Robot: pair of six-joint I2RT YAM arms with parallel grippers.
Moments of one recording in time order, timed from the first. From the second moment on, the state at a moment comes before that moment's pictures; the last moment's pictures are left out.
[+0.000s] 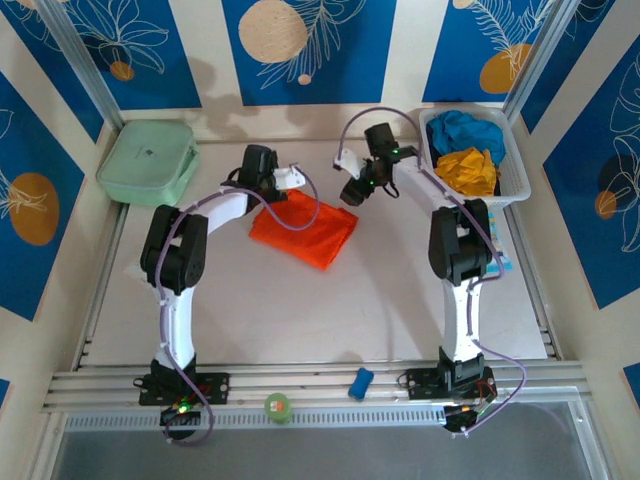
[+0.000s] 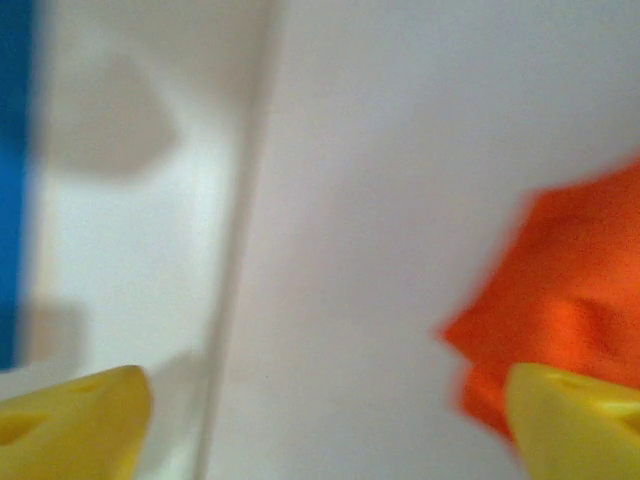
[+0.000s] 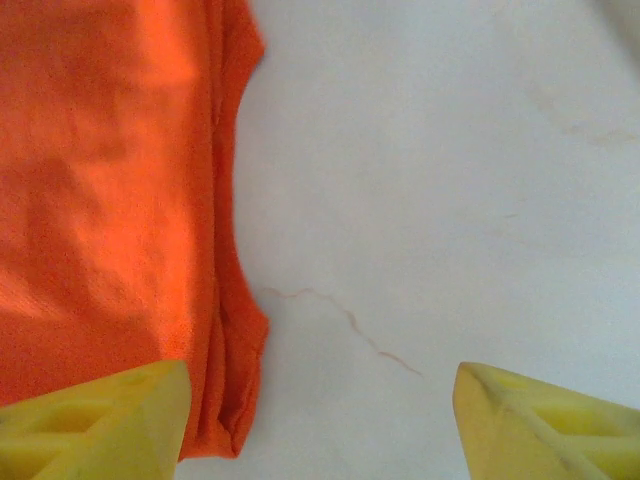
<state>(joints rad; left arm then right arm) -0.35 2.08 1.51 0.05 -0.04 1.11 0.30 2.08 1.80 -0.69 -0.29 -0.67</state>
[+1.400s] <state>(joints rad) -0.31 2.07 1.80 -0.95 0.09 0.09 0.59 1.92 1.41 -0.77 -0.09 0.90</state>
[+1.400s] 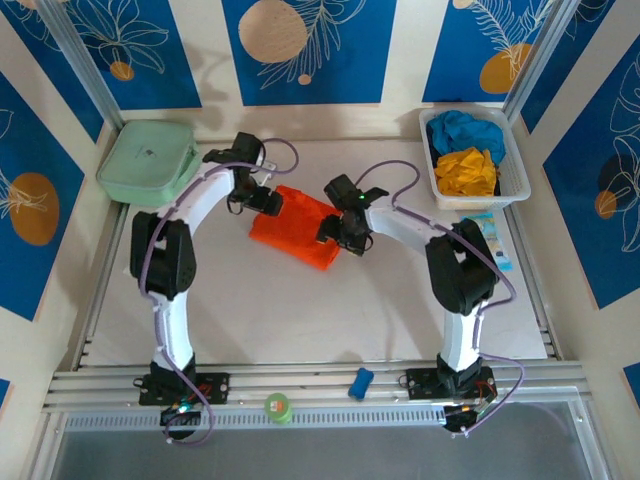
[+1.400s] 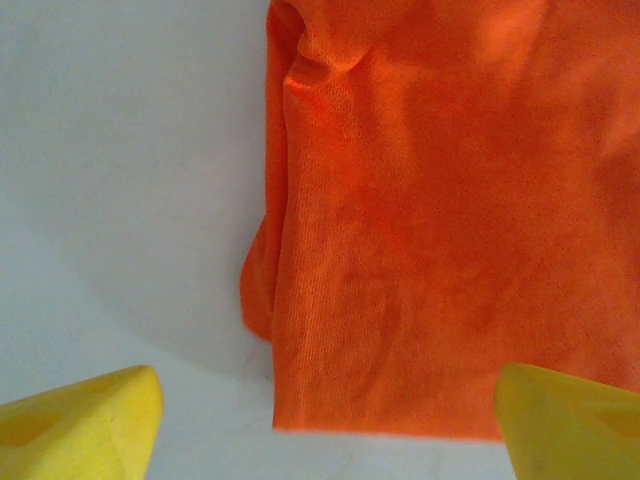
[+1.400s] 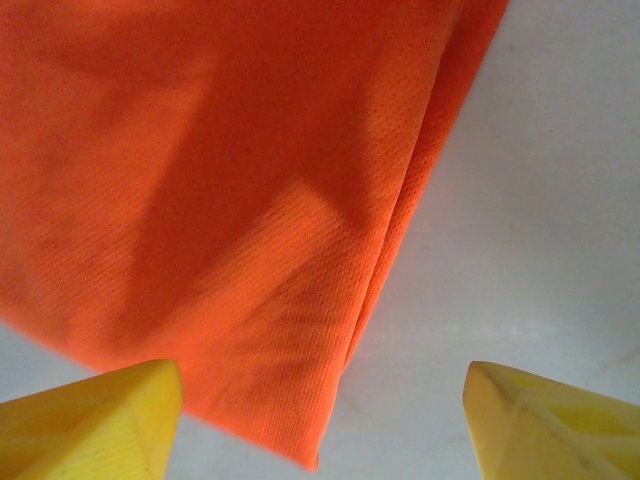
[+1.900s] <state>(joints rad) -0.29 2.30 1.88 -0.93 0.23 0.08 0.57 2.02 1.42 -0.70 -0.10 1.06</state>
